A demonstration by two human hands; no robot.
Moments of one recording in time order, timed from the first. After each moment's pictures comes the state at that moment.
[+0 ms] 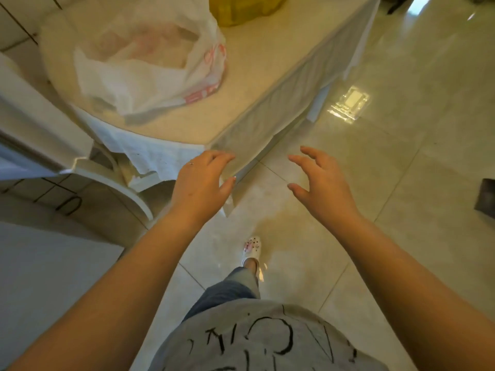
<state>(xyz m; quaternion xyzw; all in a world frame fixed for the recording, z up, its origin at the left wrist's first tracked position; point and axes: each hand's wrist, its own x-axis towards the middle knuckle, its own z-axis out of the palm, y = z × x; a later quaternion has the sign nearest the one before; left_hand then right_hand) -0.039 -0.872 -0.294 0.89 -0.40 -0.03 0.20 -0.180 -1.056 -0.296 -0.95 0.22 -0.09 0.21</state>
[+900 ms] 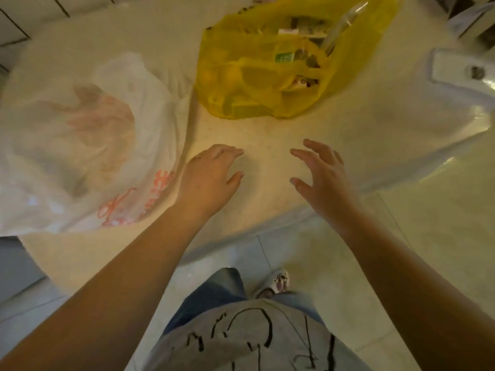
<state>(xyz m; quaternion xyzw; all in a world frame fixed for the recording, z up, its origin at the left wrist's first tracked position) 0.258 -1.264 -0.291 0.96 -0.20 -0.04 0.18 0.210 -1.486 -0.291 -0.97 0.00 -0.02 0.25</state>
